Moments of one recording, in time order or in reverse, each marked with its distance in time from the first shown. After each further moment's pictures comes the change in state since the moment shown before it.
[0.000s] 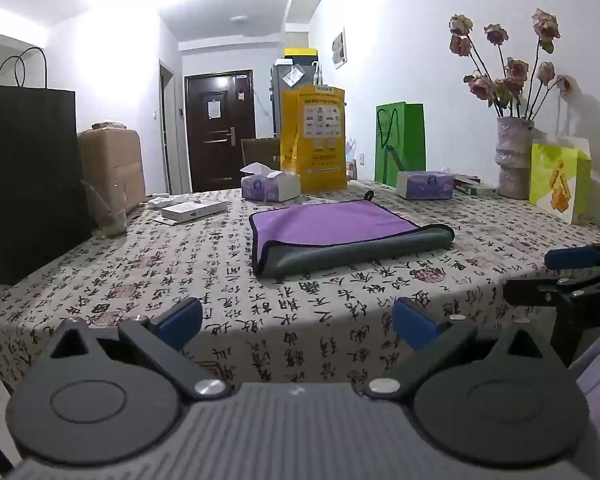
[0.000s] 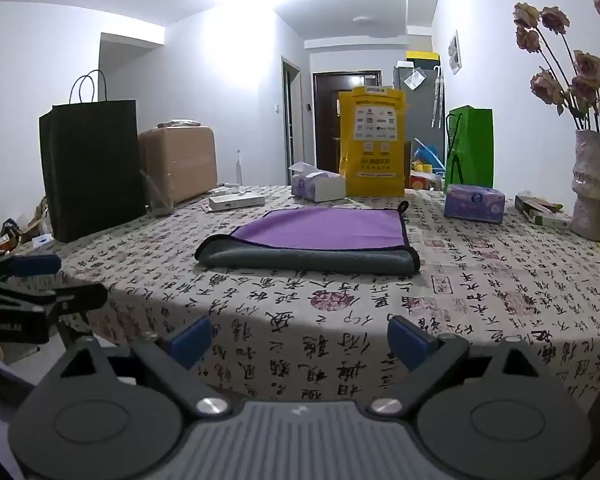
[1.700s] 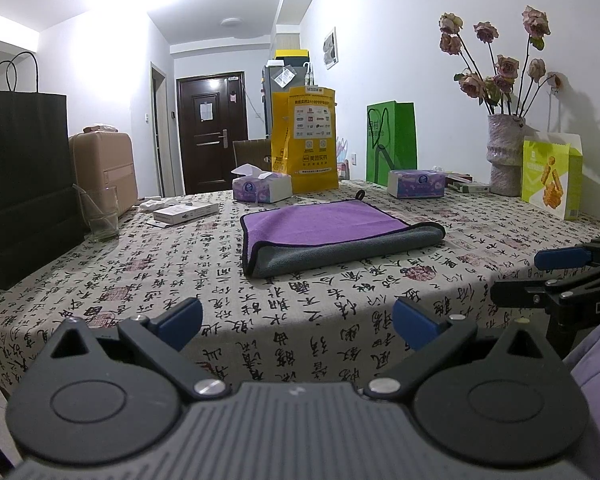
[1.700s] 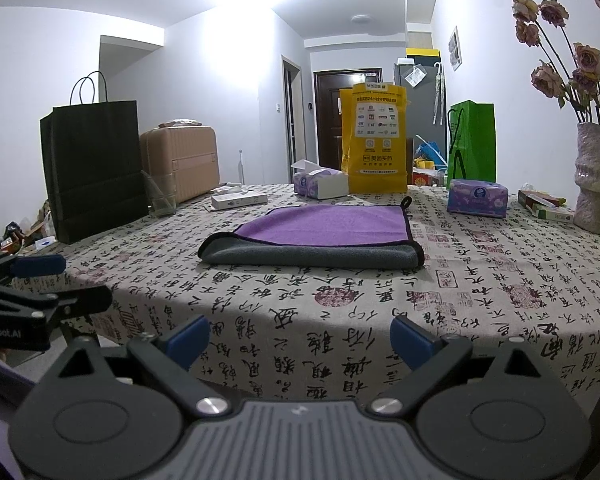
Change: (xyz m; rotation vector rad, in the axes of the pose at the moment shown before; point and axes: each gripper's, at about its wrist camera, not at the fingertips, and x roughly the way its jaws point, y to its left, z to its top) left arm -0.001 -0.005 0.000 0.008 -0.020 -0.005; right arm 0.001 0.000 -0.003 0.010 0.008 0.008
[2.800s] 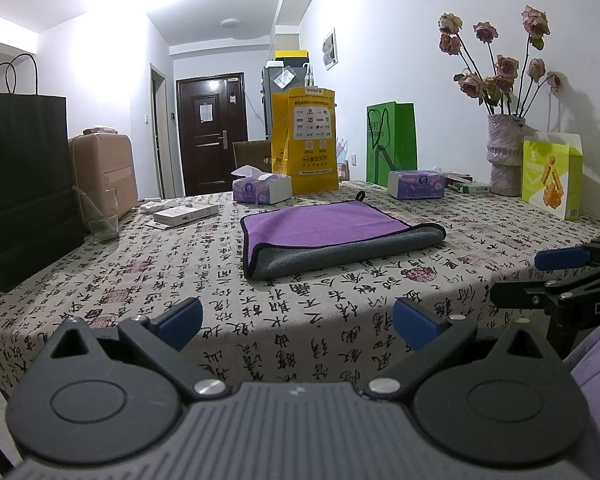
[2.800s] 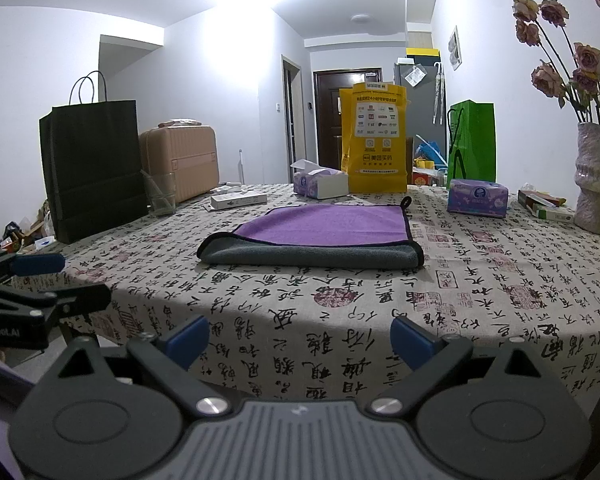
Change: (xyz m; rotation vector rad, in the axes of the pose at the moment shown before) left arm 0.001 -0.002 -0.001 0.004 0.000 -0.001; right arm 0.001 0.000 0.000 -0.001 0.001 -0.001
